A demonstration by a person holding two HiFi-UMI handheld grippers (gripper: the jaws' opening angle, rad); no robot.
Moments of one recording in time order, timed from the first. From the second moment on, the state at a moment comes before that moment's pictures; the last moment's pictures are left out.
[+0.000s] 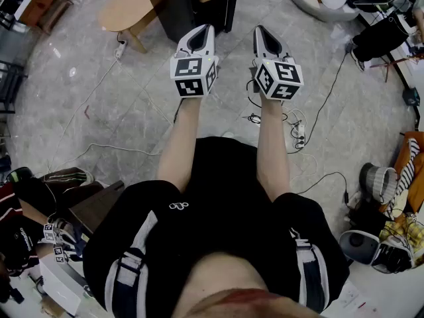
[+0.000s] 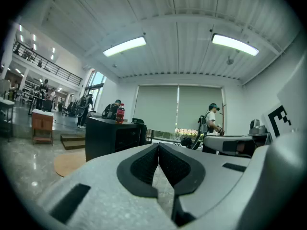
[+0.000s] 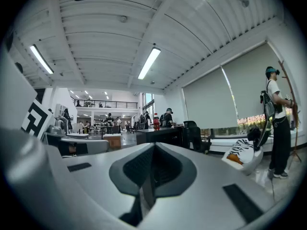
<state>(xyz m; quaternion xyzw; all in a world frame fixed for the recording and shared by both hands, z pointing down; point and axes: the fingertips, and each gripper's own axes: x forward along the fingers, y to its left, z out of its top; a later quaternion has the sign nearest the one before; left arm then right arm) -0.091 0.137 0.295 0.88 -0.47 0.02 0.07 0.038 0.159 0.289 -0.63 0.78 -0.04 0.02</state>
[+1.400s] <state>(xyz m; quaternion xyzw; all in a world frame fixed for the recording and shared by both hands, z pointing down) -0.072 0.046 0.323 0.85 -0.52 0.01 0.08 0.101 0.060 0.307 -0.61 0.79 -0.05 0.05</state>
